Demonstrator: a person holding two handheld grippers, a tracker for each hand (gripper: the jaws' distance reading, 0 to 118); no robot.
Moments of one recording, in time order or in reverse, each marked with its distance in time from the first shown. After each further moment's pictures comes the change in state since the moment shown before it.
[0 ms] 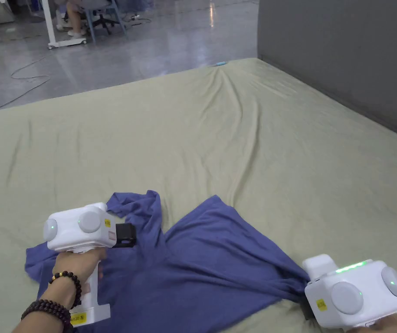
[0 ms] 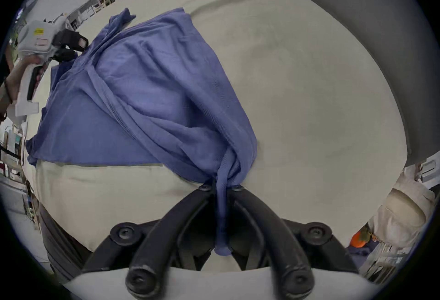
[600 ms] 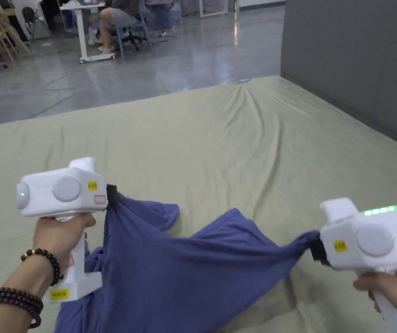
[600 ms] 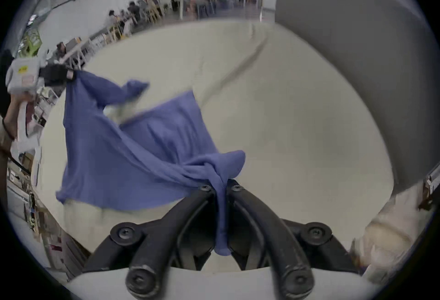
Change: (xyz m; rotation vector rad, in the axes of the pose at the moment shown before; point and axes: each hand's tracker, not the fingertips) left arm -0.022 0.027 0.193 0.359 -0.095 -0.019; right arm 0.004 0.100 0.109 0.305 0.038 0.003
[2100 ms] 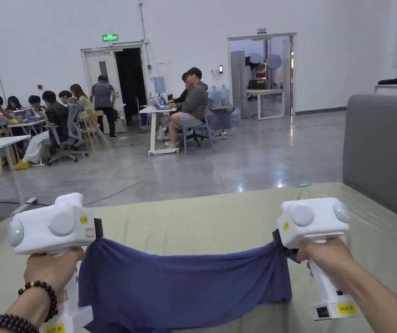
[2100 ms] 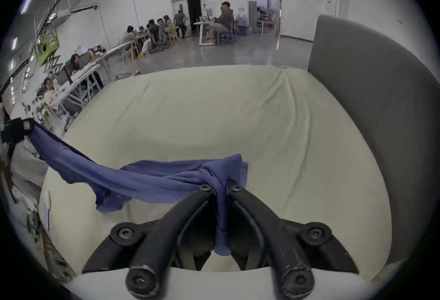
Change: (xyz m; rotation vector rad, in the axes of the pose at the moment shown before) left arm -0.104 0.091 0.056 0.218 0.241 0.150; right arm -0.087 0.255 -0.106 0.078 0.087 0.045
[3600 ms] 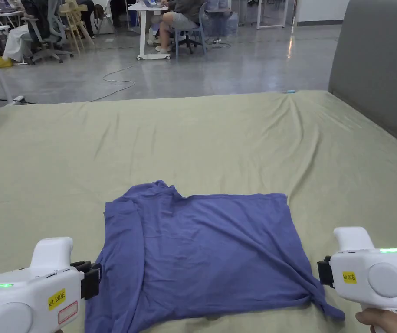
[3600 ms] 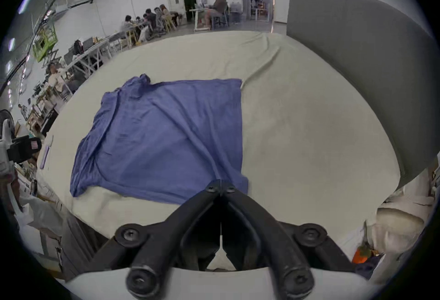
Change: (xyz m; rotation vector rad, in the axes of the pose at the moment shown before) left arm 0.007 -0.300 0.227 -0.194 -0.179 -0.078; right arm 0.024 -0.347 0.169 -0.067 -0.029 -0.021
